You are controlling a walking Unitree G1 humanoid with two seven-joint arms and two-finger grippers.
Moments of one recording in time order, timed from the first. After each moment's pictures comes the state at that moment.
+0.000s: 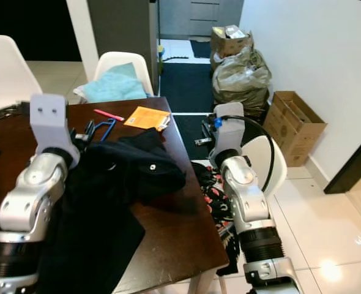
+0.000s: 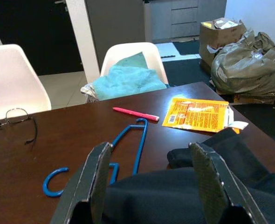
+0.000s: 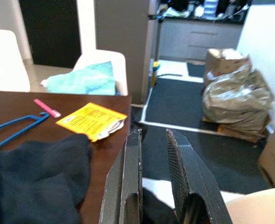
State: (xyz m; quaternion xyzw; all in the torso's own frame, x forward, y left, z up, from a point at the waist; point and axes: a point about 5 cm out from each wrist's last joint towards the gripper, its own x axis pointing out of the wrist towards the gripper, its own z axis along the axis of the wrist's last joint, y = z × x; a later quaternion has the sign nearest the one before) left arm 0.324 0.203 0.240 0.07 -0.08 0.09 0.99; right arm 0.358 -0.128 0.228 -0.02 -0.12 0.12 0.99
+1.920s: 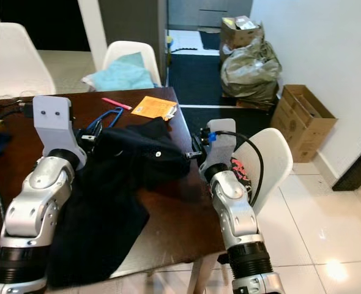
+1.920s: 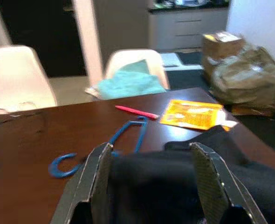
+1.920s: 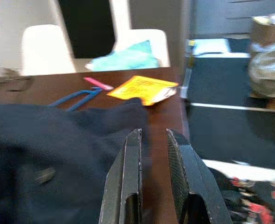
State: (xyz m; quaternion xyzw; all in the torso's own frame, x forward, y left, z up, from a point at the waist) left arm 0.323 0.187 0.248 0.04 -0.12 0.06 0.99; right arm 0.348 -0.105 0.197 0.04 -0.08 0.14 0.99
